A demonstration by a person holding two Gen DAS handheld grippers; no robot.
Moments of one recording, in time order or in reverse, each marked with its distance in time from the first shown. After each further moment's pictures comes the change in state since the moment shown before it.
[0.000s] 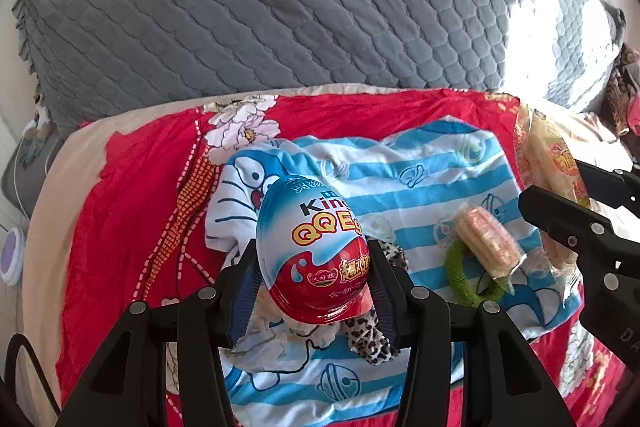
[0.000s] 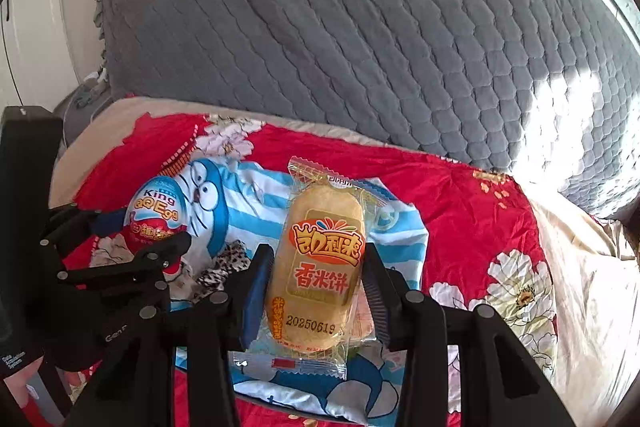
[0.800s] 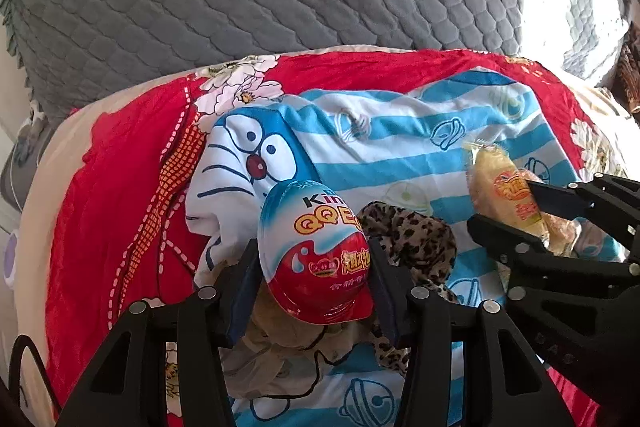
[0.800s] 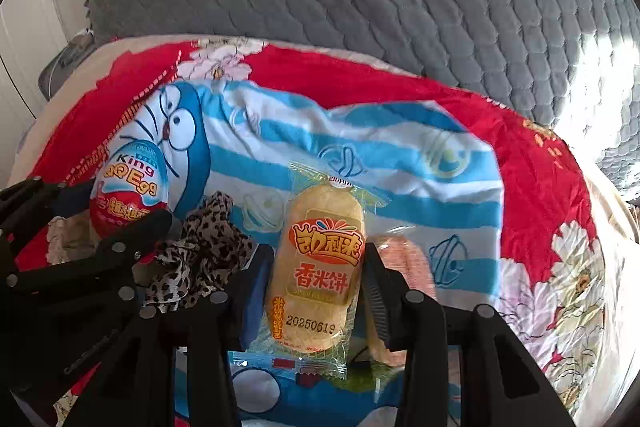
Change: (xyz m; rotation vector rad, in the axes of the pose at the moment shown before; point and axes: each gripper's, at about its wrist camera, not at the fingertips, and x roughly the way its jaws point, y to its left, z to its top) left arm 0.053 0.005 -0.018 0.037 0.060 0.035; right arm 0.101 0.015 -0.027 -0.018 0.181 0.028
